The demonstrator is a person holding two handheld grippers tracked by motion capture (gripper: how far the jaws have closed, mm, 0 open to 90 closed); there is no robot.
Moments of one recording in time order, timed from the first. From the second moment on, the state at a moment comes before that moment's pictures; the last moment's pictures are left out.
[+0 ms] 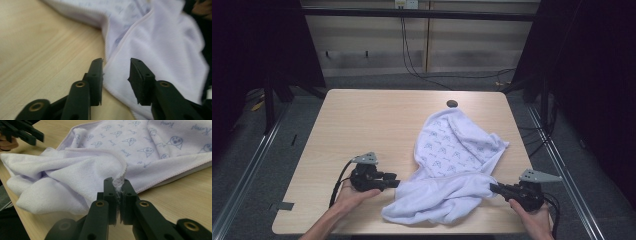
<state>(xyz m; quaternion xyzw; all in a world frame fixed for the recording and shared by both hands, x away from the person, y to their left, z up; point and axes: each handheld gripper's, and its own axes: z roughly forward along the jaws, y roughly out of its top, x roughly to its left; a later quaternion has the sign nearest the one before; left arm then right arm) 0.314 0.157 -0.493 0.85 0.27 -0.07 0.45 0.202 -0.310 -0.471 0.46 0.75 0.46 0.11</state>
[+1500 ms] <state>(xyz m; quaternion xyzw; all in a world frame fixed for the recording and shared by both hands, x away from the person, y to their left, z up) 0.324 0.223 -0.272 0.73 0.22 0.13 0.64 0.278 -0.305 -0.276 0.35 0.70 0.57 0.23</state>
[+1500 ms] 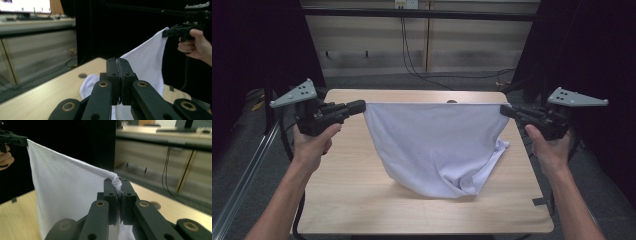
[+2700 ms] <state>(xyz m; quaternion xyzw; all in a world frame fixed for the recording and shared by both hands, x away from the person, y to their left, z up) 0.305 0.175 -0.472 0.83 0.24 -0.07 0.50 0.190 -0.259 -0.466 0.37 0.81 0.46 0.00</state>
